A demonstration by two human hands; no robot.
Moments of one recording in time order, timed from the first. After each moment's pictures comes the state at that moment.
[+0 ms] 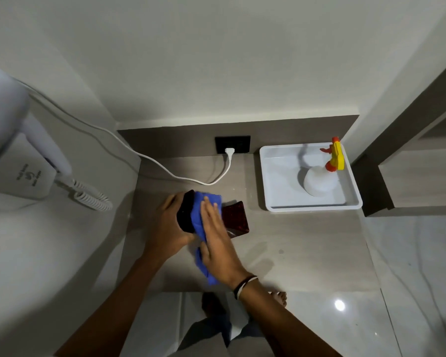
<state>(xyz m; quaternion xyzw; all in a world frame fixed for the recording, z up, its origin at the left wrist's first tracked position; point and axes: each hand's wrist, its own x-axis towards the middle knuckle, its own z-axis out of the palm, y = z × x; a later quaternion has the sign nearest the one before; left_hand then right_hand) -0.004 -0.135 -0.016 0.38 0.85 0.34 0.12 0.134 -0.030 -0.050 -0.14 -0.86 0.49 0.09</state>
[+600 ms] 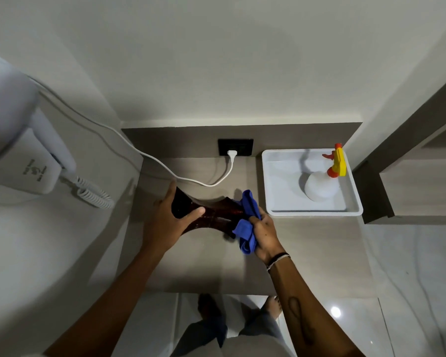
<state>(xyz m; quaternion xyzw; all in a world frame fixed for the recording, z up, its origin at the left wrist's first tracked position) -0.008 -0.128 0.004 0.17 0.91 0.33 0.21 0.142 0.067 -0.078 -0.41 -0.39 0.82 0.08</state>
